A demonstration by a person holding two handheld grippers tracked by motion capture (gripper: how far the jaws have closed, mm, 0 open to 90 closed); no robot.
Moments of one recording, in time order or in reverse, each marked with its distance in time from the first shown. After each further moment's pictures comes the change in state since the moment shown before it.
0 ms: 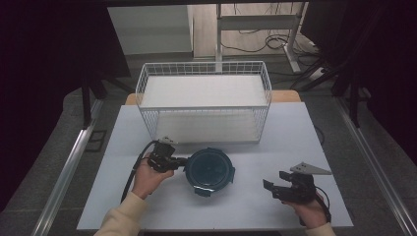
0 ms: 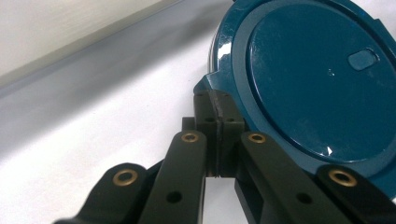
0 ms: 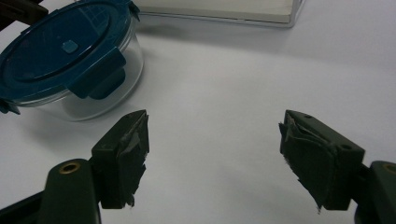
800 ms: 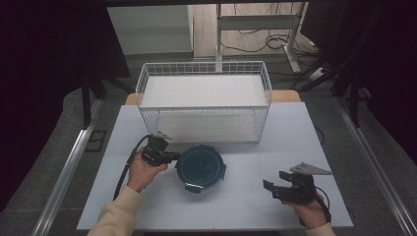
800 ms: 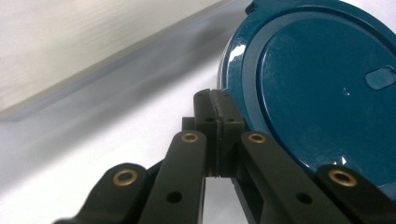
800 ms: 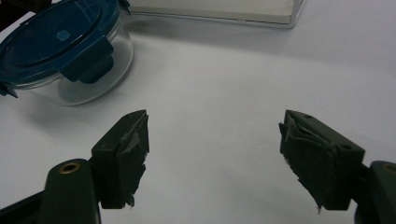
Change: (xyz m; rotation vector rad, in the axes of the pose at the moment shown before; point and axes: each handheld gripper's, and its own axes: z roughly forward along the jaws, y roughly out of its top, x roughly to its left) left arm 0.024 0.006 -0.006 0.003 0.060 -0.010; right arm 0.000 0.000 0.000 -0.003 0.002 -0.002
